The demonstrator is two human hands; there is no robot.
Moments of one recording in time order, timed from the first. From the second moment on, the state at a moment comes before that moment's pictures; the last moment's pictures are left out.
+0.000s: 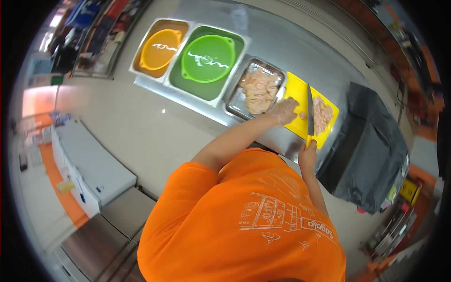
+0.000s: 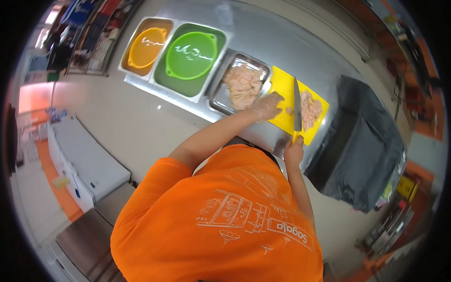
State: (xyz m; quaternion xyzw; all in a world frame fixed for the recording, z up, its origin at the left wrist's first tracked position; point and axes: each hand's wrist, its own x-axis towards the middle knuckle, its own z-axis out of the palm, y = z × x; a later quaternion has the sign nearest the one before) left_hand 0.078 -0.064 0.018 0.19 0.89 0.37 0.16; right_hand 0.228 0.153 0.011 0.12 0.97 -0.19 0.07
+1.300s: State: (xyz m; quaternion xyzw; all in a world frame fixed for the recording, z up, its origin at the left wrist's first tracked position) left_hand 0.220 -0.247 0.043 0.08 0.81 0.53 0.25; right_hand 0.153 0.083 0.140 -0.10 0.94 -0.31 0.09
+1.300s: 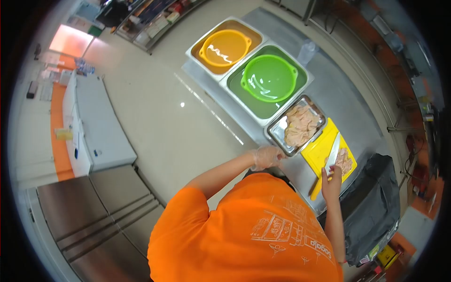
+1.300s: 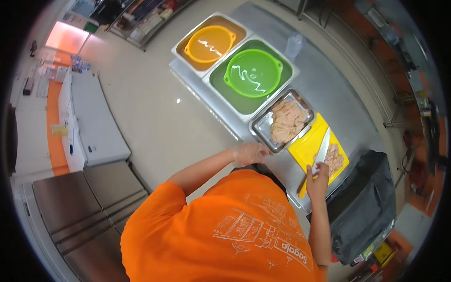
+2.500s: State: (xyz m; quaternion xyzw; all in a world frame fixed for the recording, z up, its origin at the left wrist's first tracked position) left_hand 0.160 -0.195 0.100 0.26 0.77 0.42 0.41; right_hand 0.154 -0.206 0.485 -0.70 0.67 0.21 0.14
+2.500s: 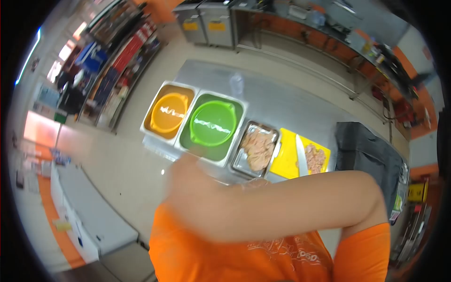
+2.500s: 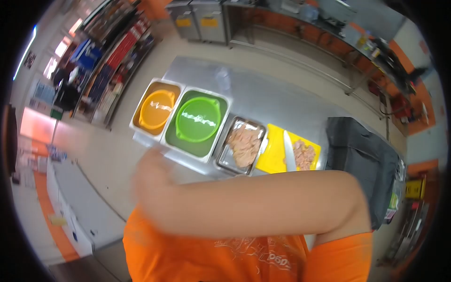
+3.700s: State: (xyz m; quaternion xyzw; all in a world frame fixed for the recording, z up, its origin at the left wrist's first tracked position) left_hand -0.019 -0.155 0.064 0.31 0.93 0.11 0.18; right_hand 0.261 0.129 0.004 0.24 0.94 -0.19 0.12
